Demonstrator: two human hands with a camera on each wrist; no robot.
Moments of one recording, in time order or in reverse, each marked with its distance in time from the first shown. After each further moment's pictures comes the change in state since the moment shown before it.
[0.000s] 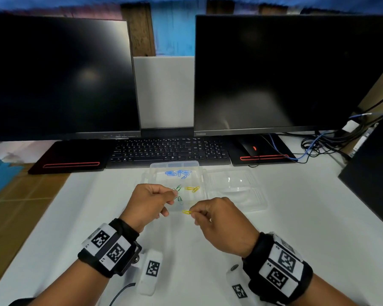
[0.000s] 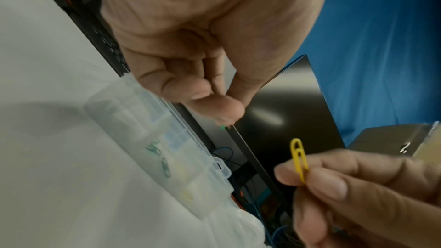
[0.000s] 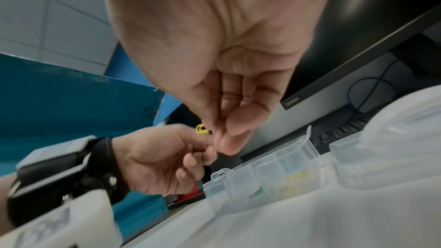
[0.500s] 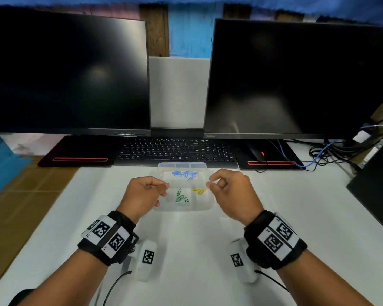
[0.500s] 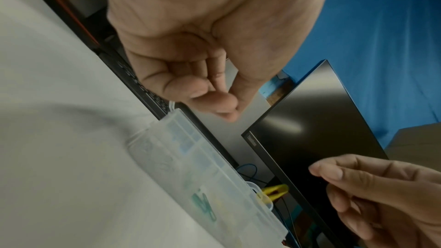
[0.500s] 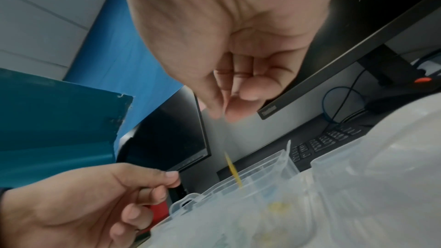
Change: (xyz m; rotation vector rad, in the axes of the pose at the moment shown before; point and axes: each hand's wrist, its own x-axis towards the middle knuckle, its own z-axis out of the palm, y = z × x) left_hand 0.019 -0.010 -0.026 -0.047 0.136 0.048; right_hand 0.048 0.010 -0.019 0.076 0.287 0.218
